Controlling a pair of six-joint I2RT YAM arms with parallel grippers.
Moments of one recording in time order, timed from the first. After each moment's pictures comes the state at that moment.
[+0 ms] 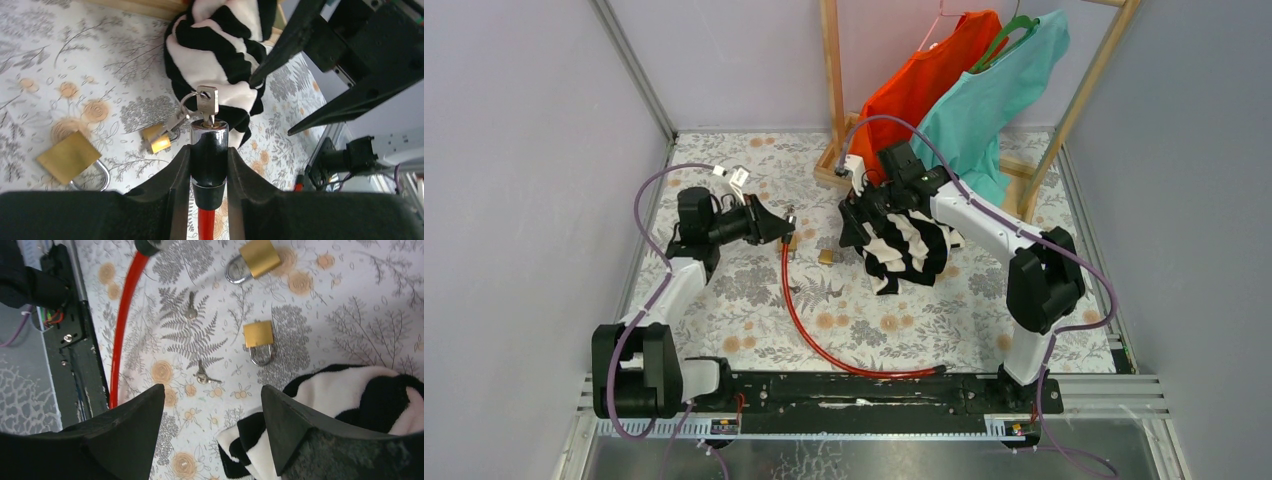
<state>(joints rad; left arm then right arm) 0.02 1.24 0.69 0.14 0.91 -0.40 0.61 1.82 1.53 -0.58 -0.68 -0.24</state>
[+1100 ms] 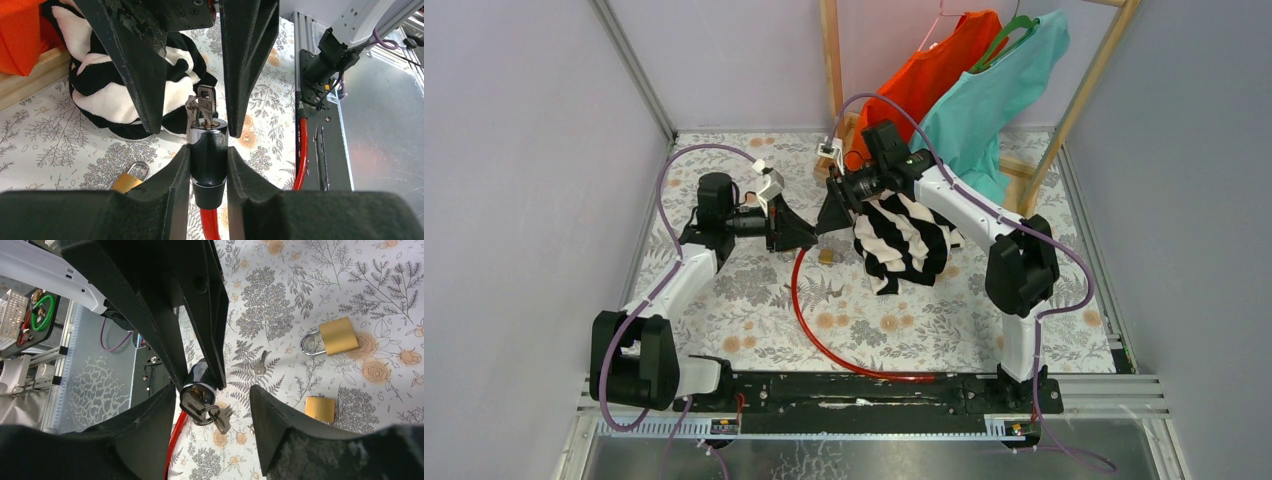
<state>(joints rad) -0.12 1.30 0.81 0.10 1.27 0.07 0.63 1.97 1.77 -0.54 -1.05 -0.11</state>
